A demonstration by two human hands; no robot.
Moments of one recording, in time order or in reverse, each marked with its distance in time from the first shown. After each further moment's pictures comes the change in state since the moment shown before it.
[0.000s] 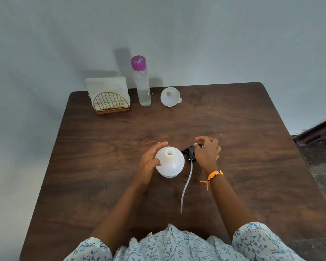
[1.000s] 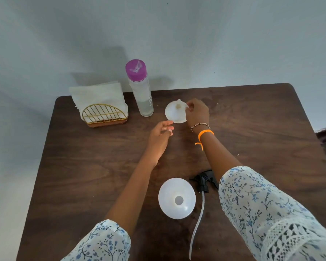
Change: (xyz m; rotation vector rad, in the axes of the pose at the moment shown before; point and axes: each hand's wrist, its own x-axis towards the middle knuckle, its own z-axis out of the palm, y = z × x) left_hand 0.162 0.045 -0.005 0.007 0.129 -0.285; right_hand 0.178 -0.099 0.074 -0.039 0.004 -0.320
